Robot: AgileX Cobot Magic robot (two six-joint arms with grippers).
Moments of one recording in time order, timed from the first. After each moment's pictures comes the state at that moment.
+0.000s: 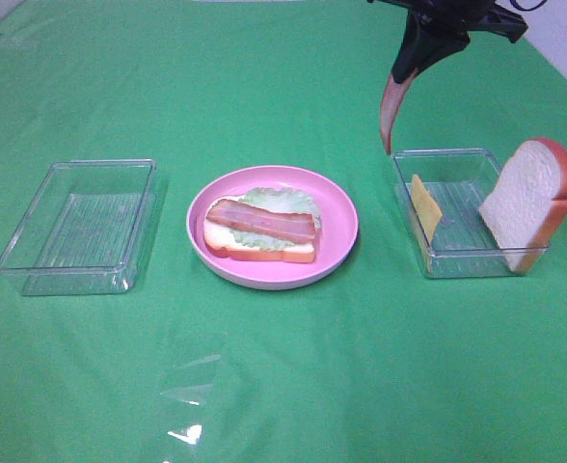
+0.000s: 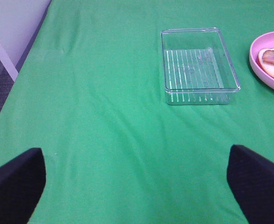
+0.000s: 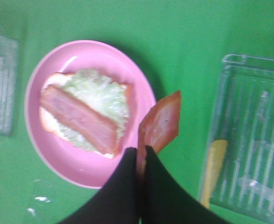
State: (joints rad) left arm 0.06 -0.01 -0.50 -0.02 1.06 0.03; right arm 0.21 2.04 -1.94 0.31 1.20 -0.02
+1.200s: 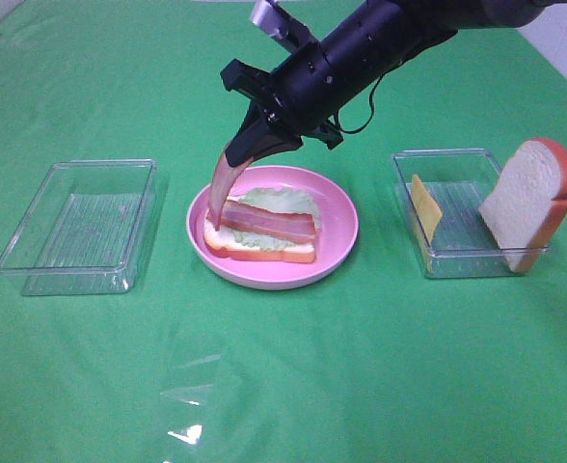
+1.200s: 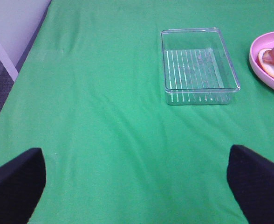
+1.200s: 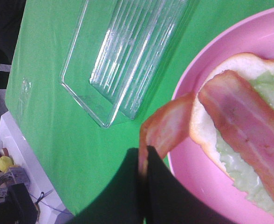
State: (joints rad) left arm 0.06 -0.01 -0.50 -0.02 1.06 0.03; right arm 0.39 2.20 -1.73 0.83 0.97 -0.44
